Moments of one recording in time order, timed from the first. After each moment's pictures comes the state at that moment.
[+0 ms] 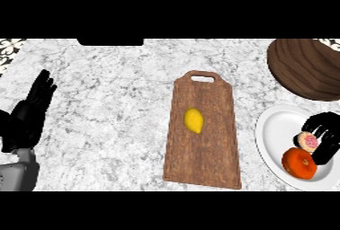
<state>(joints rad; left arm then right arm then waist) -0.15 0.29 0.14 -1.53 0.01 0.05 0.12 -0.26 -0.59 -0.03 -1.07 0.57 0.39 0.35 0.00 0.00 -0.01</state>
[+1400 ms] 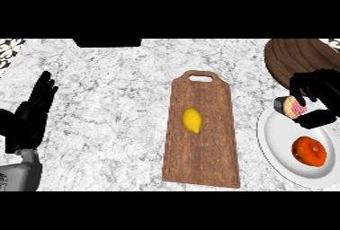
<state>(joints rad) -0.15 0.26 0.14 -1.54 -0.02 0.06 0.14 -0.38 -0.64 0.06 -1.37 0.69 0.17 -0.29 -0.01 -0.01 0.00</state>
